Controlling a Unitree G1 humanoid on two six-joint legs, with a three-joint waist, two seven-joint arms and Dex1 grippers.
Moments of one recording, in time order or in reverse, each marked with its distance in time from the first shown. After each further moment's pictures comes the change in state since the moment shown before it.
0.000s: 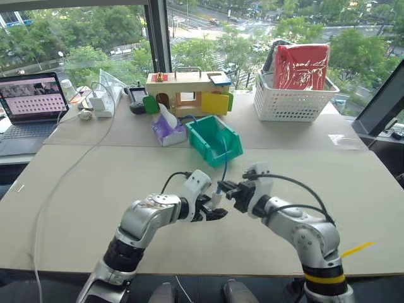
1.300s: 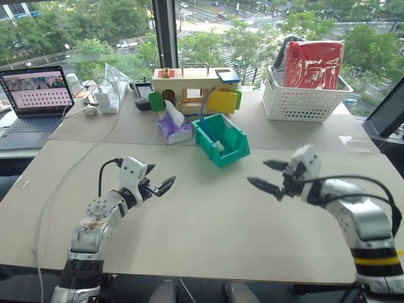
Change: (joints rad) left arm 0.187 0.113 0.326 0.174 0.052 -0.728 -0.024; right arm 0.129 -0.364 -0.058 0.187 -0.251 -0.385 0.624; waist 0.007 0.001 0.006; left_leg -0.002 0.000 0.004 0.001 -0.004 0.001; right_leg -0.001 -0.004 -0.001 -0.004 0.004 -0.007
